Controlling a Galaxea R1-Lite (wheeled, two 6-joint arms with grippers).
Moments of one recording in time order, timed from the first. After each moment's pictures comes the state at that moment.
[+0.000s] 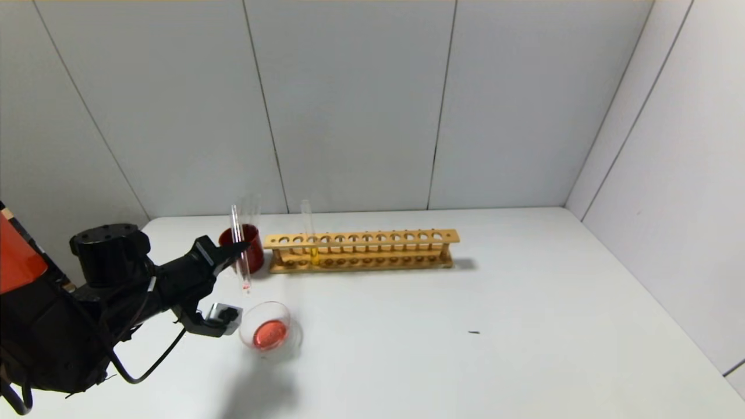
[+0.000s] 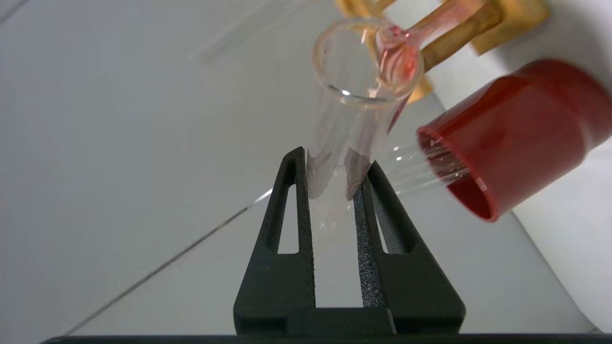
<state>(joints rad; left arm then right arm) -0.03 1.95 -0.44 -1.33 -0.48 2.21 0.00 0.00 0.00 0.00 0.01 0.00</state>
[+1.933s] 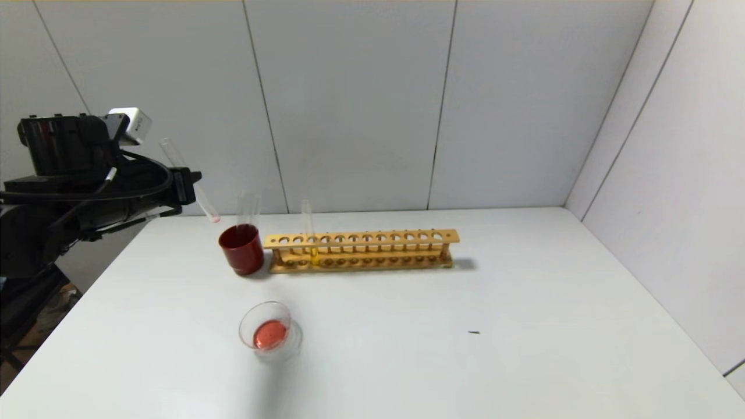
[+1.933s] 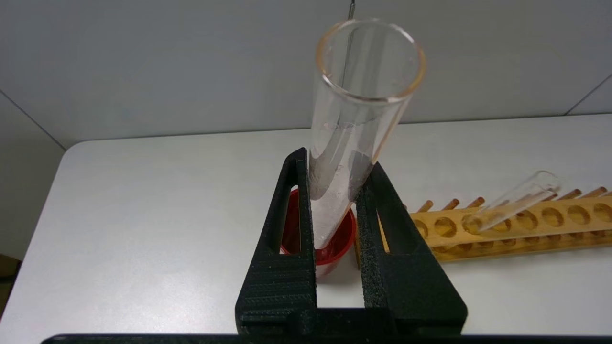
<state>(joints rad) 0.01 1.72 -0.95 -0.58 -0.12 -0.04 0.00 0.00 0.00 0.00 0.01 0.00</state>
